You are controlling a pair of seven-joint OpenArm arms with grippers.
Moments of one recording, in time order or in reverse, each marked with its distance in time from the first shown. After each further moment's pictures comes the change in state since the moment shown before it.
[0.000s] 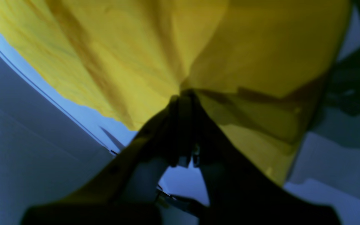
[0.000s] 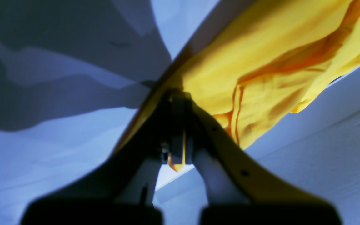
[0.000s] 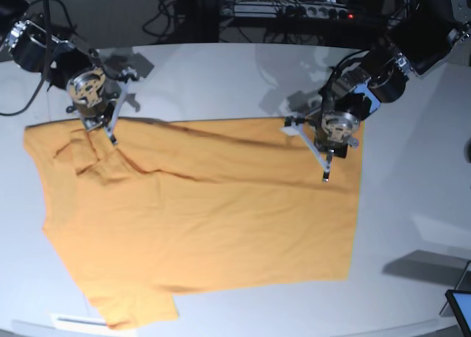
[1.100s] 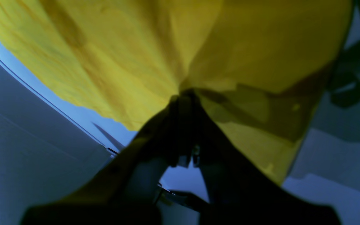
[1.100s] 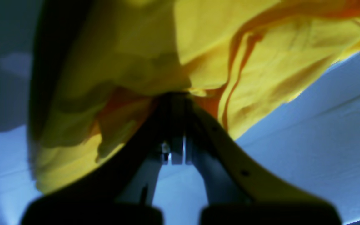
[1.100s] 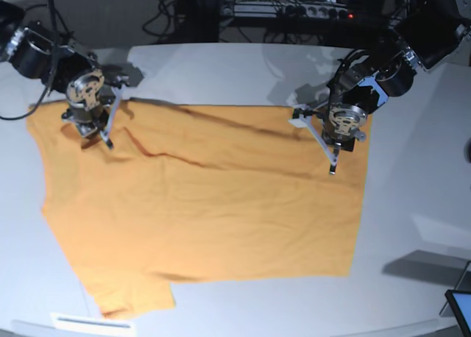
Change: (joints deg) left arm 1.4 -2.9 0.2 1.7 0.0 0.0 -0.2; right arm 4.7 2.0 -8.1 -3.9 -0.2 -2.2 -3.2
